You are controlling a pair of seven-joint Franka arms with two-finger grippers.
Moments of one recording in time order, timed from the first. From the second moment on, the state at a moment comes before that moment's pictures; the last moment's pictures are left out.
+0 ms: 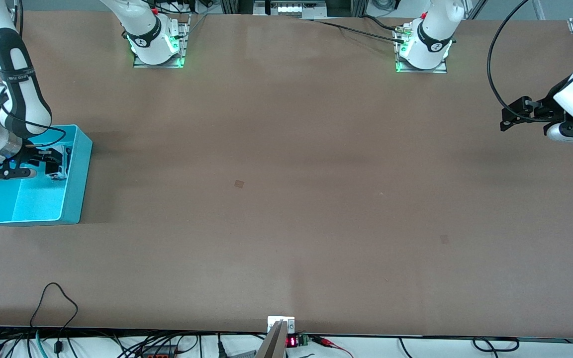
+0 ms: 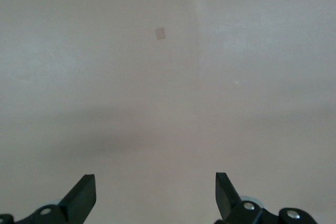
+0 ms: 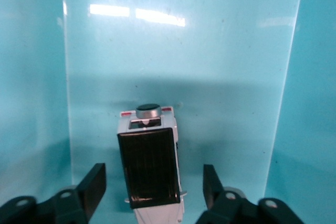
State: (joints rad) left arm -0.05 -0.01 0.05 -1.67 -0.01 1.62 0.09; right arm -0.06 0.37 -0.37 -2.12 0.03 2.45 -0.54
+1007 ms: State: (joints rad) left arm -0.05 -0.01 0.05 -1.67 -0.01 1.61 0.09; right arm 0.11 0.23 -0.36 -1.73 0.09 1.91 -0.44
